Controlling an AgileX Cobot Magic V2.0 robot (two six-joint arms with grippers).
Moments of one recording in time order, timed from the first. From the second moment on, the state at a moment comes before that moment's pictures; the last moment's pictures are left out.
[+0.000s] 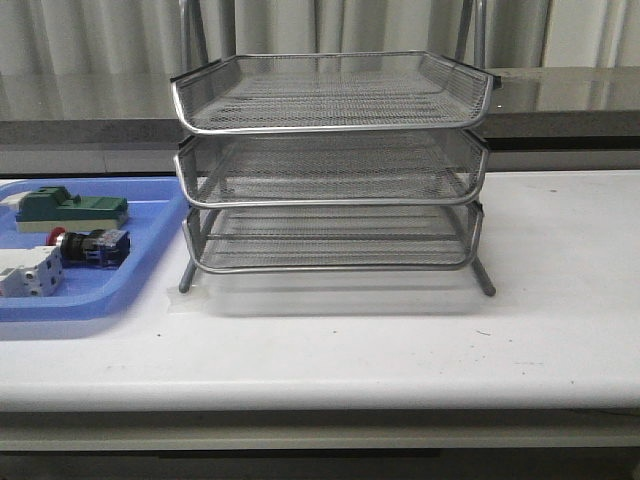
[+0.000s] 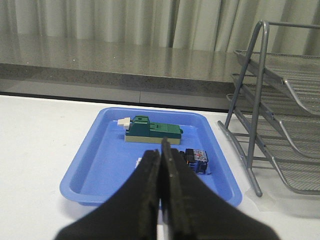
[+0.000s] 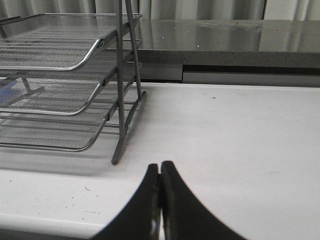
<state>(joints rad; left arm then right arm) -0.02 -0.01 0.00 0.09 0.09 -0.21 0.09 -0.01 0.03 -0.01 0.12 0.01</state>
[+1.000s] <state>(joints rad) -0.02 -0.01 0.00 0.09 0.09 -0.21 0.09 -0.01 0.00 0.03 0.09 0.01</state>
